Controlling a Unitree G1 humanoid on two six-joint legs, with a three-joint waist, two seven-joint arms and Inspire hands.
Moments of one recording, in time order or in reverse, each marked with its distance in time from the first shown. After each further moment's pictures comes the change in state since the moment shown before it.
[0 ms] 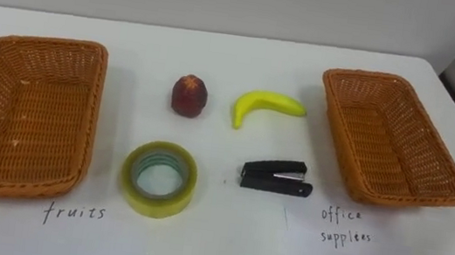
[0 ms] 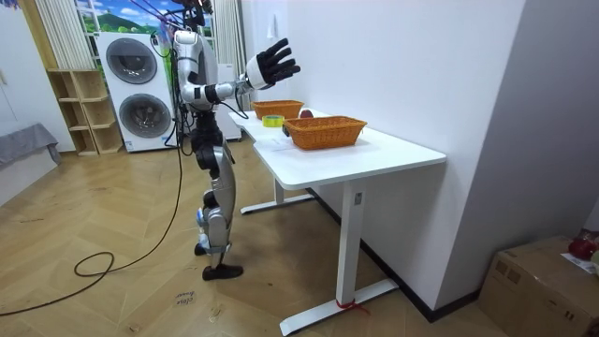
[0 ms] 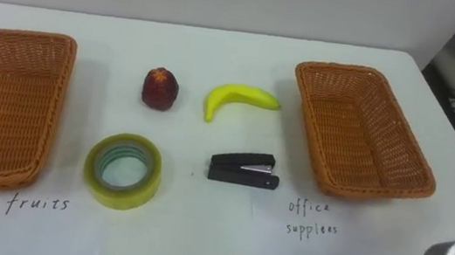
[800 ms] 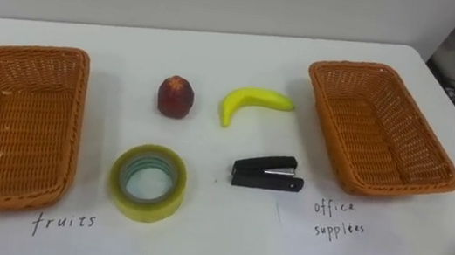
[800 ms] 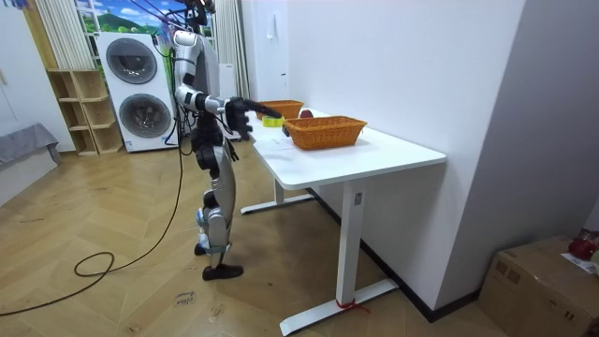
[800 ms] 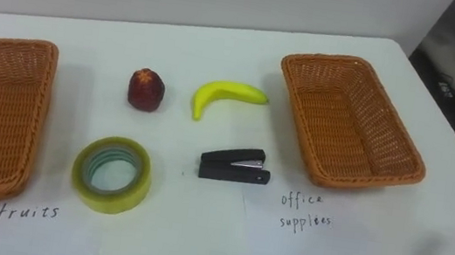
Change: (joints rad) left arm 0.009 -0.002 0.049 -0.044 -0.026 -0.004 0.025; right arm 0.115 0.049 -0.121 0.236 0.138 -0.001 -0.135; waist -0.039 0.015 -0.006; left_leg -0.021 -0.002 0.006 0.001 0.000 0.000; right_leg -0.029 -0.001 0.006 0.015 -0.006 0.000
